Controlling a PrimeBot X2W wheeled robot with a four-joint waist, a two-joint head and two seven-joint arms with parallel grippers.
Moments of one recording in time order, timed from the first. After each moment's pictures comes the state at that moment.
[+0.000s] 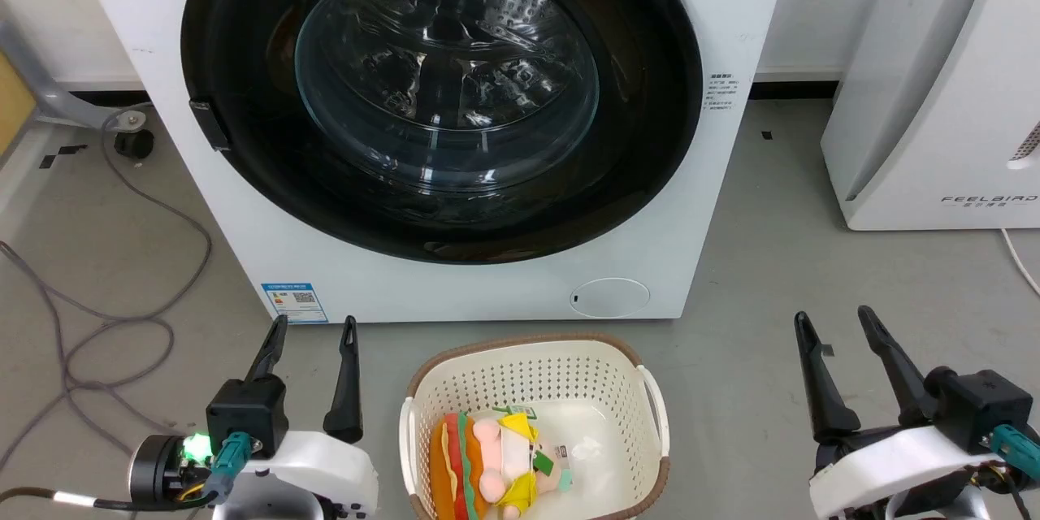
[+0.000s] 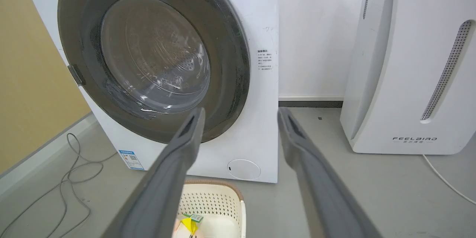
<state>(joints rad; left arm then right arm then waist) -0.02 0.05 -0.02 0.00 -0.02 0.02 -0.05 -0.01 -0.05 -0.02 -0.01 0.16 0.13 -0.05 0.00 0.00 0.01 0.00</state>
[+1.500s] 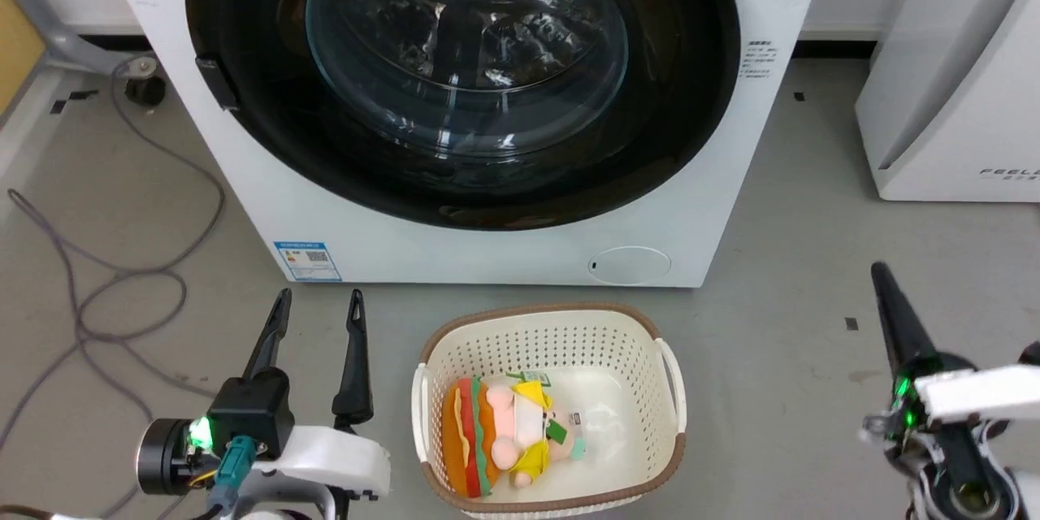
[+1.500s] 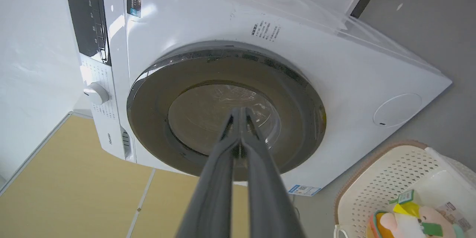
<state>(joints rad) -0.04 0.05 -0.06 -0.01 -0.04 0.06 -0.15 -0.17 -0.05 -0.13 0.19 1.31 0.13 0.11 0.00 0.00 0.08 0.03</state>
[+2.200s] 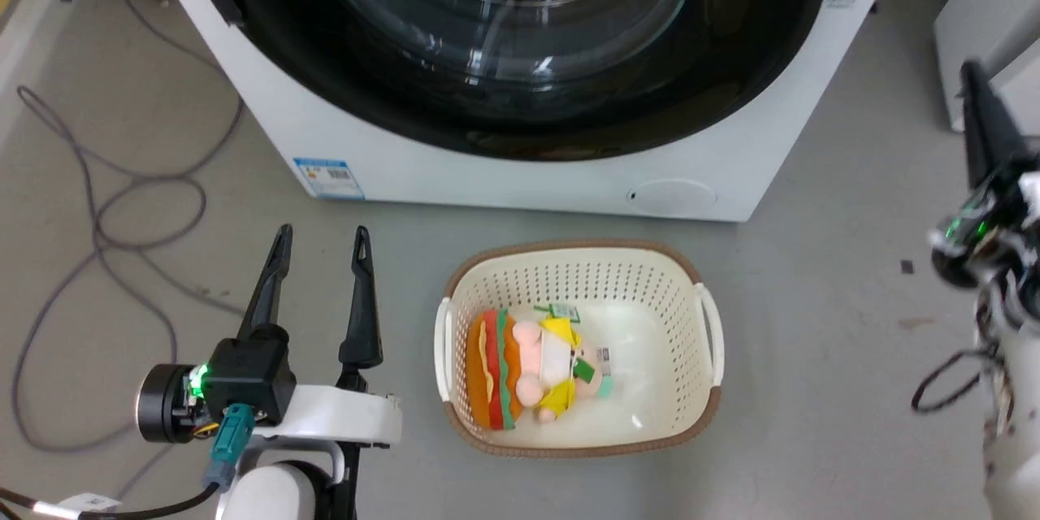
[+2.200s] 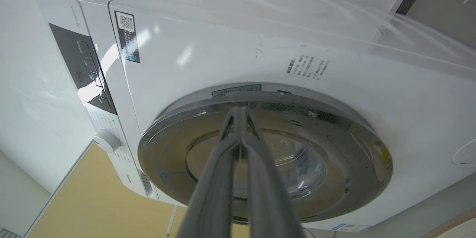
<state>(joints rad) -0.13 0.05 -0.09 -0.04 -0.05 0.09 -0.19 -0.60 -0.16 -0.18 0.43 1.47 0.13 0.14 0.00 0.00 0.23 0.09</state>
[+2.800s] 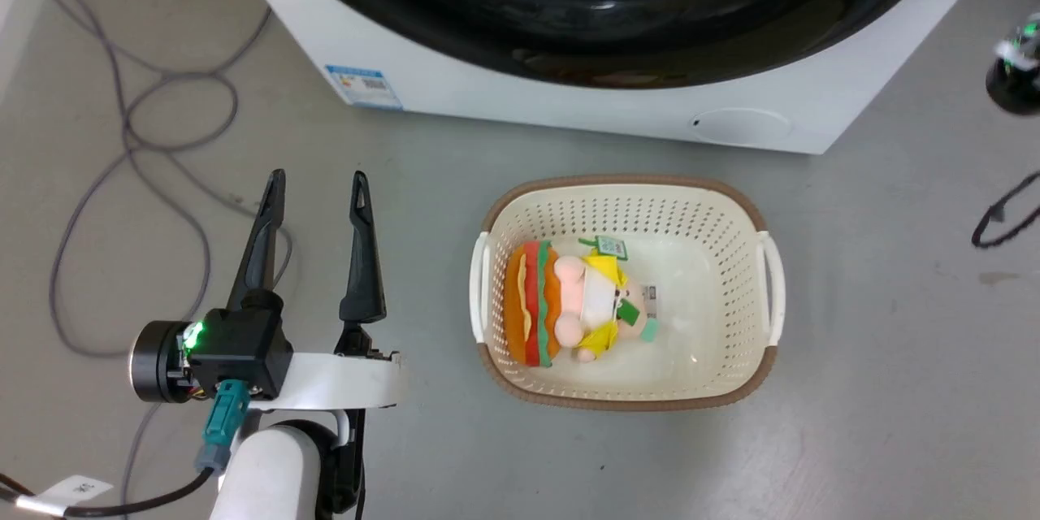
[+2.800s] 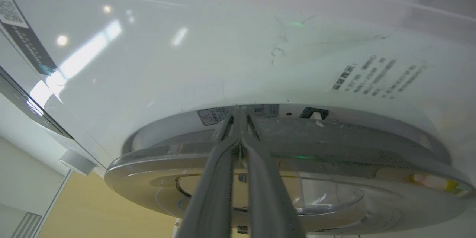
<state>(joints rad) -0.21 0.05 -0.11 -0.07 -0.07 0.11 -0.23 -1.03 -0.27 -0.08 0.72 1.57 0.13 0.19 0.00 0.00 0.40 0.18</state>
